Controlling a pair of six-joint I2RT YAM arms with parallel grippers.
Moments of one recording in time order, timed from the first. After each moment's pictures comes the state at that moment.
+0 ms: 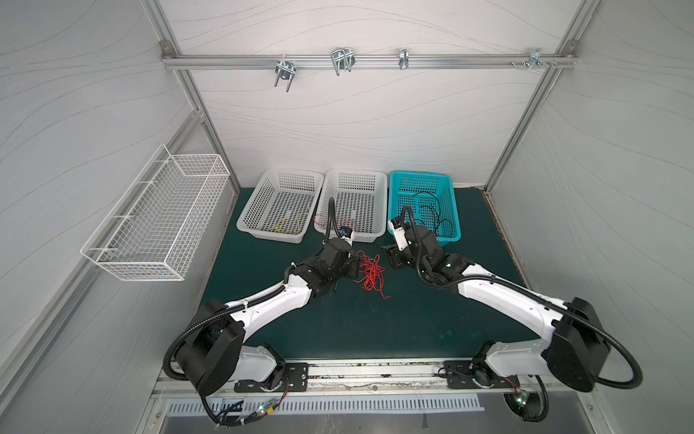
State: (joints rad) left arm -0.67 1.34 0.77 -0.10 -0.11 -0.37; right arm 0.79 1.30 0.93 -0.20 0.13 0.15
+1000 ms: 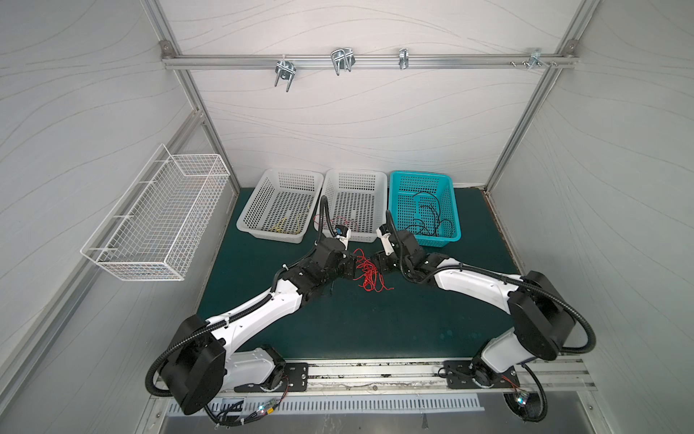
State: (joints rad) left arm -0.67 1.23 0.77 -0.17 -0.09 -0.38; right arm 0.79 1.56 0.93 -0.08 -0.01 0.32
